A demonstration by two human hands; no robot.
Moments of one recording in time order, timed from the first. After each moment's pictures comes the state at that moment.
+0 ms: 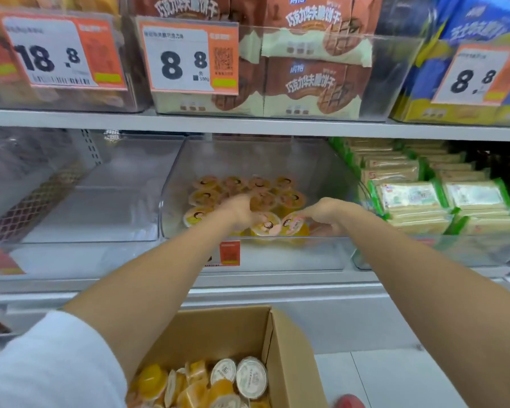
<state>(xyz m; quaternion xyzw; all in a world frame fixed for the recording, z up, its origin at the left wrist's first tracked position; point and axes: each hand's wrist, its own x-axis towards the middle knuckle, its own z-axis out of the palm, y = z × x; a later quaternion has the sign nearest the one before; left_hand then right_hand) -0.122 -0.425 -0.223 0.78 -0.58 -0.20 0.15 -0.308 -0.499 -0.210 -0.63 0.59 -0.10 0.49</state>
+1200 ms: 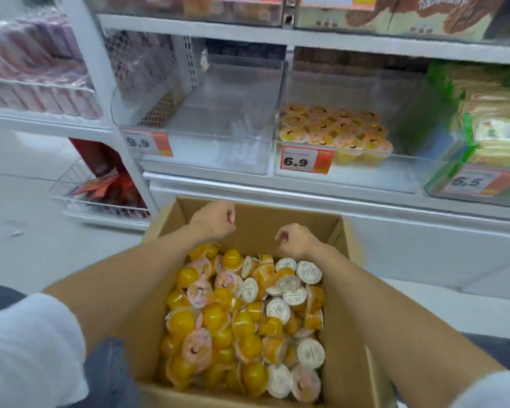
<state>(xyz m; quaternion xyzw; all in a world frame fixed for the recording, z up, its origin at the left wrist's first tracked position) -0.042 -0.139 -0.310 0.84 -0.48 -0.20 0.14 -0.234 -0.245 -0.333 -0.85 0.41 0.07 0.33</state>
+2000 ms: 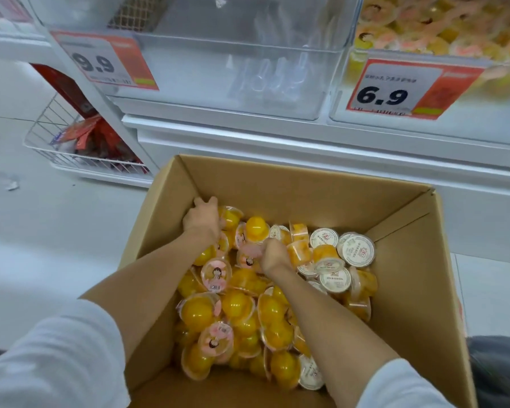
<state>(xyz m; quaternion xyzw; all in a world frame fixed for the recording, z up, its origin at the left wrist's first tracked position) 0.023 -0.125 -0.477 0.92 -0.33 -0.19 -0.05 -0.134 -0.180 -0.538 -0.78 0.48 0.13 0.37</state>
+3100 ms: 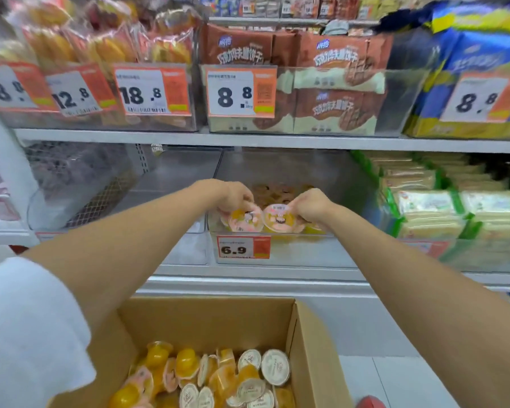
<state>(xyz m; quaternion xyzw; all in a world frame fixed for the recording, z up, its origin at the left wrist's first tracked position) -0.074 -0.352 -0.142 0.76 -0.61 -0.23 0.02 -0.258 -0.433 -0.174 -0.74 0.51 -0.16 0.40</state>
